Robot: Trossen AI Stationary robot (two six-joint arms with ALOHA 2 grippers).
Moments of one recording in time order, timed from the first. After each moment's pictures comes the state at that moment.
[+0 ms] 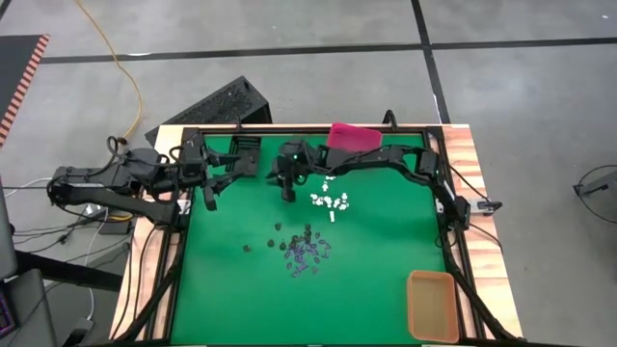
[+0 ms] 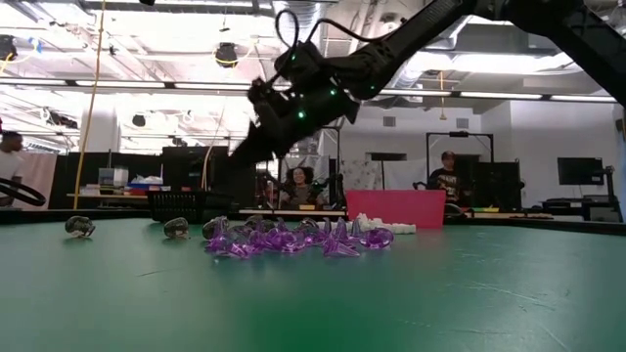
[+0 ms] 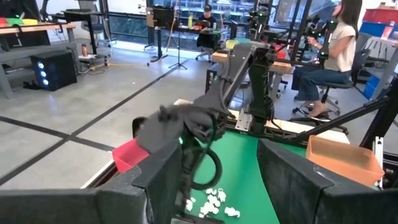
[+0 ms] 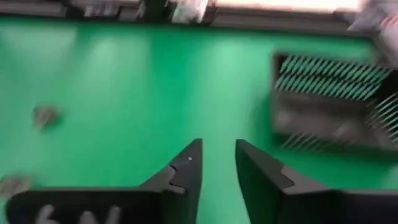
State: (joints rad) left arm -0.07 0.67 0.89 -0.22 -0.39 -0.10; right arm -0.27 2.15 1.58 0.05 -0.33 -0.19
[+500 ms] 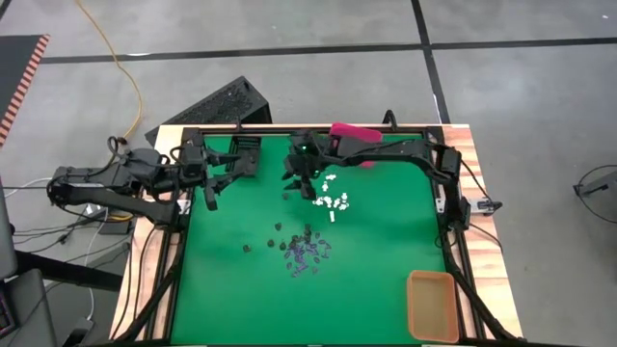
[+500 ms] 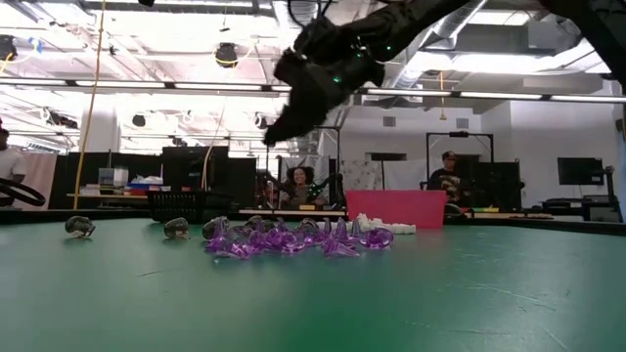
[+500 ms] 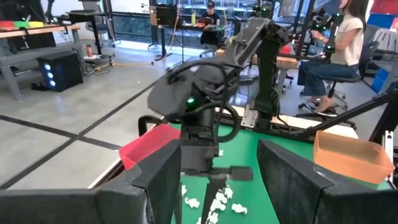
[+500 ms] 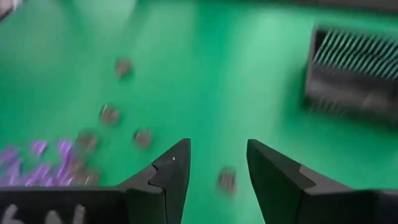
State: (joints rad) left arm -0.07 0.67 0.89 -0.23 -0.40 -0.07; right arm -0.30 1.97 1.58 -0.34 -0.46 -0.35
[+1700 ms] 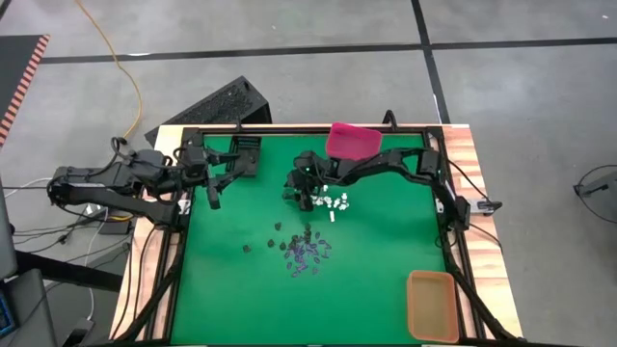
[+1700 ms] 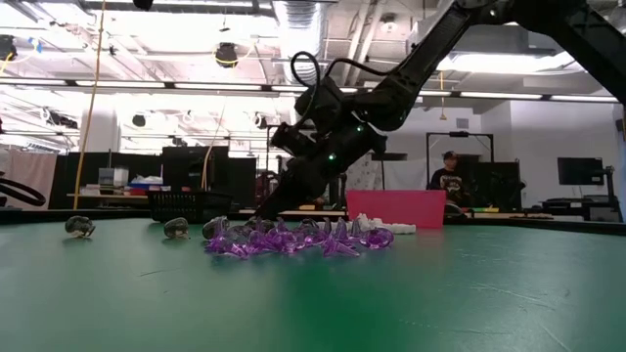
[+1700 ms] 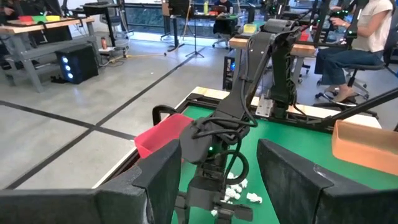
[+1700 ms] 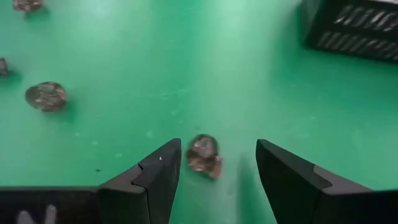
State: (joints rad) left arm -0.07 0.68 0.89 -0.28 -0.45 -0.06; right arm -0.28 2.13 1.32 0.21 -0.31 -0.29
